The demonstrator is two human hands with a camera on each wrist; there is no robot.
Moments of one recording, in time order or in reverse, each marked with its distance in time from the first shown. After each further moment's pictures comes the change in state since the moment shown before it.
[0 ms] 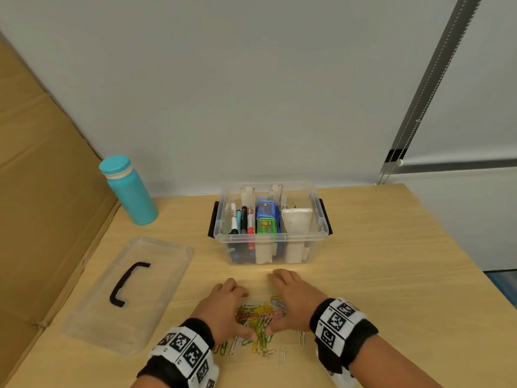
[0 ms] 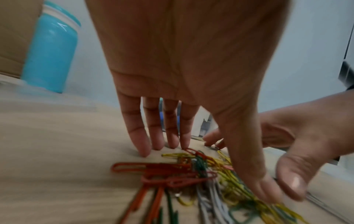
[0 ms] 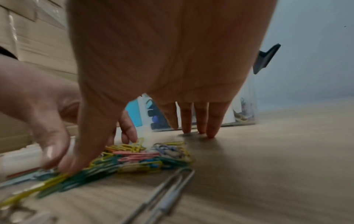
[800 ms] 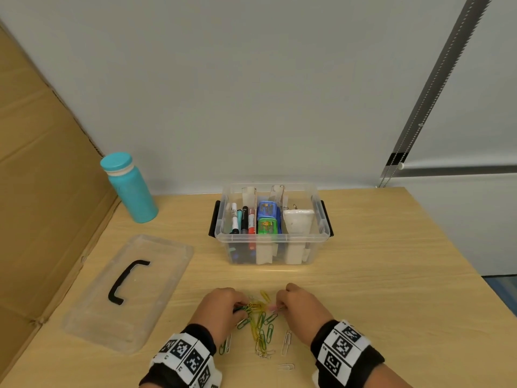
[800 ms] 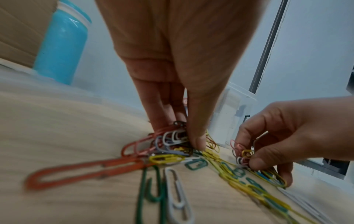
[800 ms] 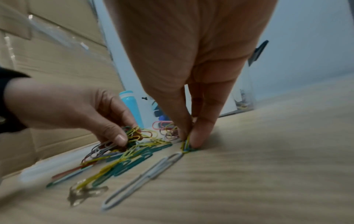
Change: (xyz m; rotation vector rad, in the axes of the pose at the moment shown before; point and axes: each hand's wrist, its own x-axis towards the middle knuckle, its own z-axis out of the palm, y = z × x) left_hand -0.004 0.001 0.005 -0.141 0.191 0.003; right_hand -0.007 -0.007 0.023 0.050 0.214 0.109
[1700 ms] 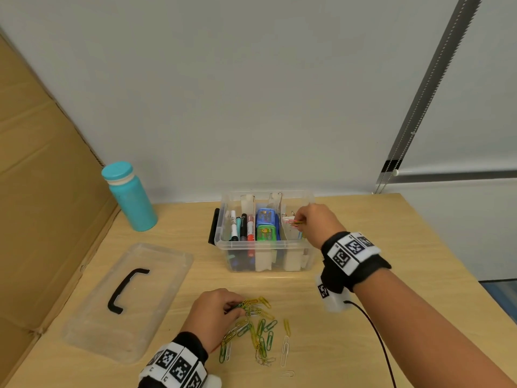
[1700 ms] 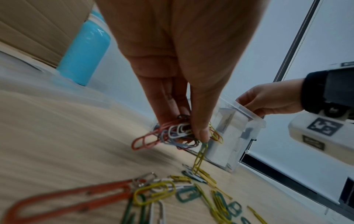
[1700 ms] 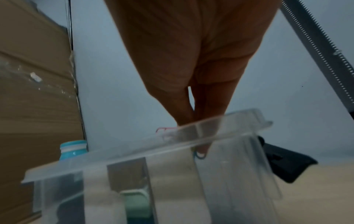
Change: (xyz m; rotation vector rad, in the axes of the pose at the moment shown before) left_hand -0.011 0.001 -0.015 -0.262 0.140 -0.017; right_hand 0.067 0.012 -0.150 -0.005 0.270 0.169
